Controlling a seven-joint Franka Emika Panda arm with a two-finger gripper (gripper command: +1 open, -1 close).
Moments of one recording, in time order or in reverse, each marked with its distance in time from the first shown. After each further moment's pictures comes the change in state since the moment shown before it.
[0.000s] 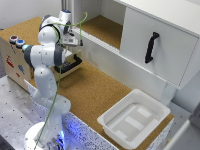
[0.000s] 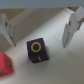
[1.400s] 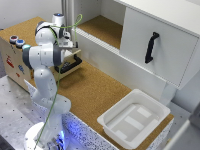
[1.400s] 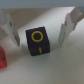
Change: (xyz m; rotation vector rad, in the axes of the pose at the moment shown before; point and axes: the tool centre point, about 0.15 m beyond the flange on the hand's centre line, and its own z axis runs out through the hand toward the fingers) arm 0.000 -0.002 0.030 -0.132 0.007 0.033
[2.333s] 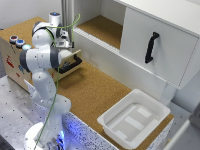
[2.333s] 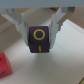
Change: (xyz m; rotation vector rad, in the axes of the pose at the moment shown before) arm -0.009 -0.002 -0.053 -0.092 0.097 0.098
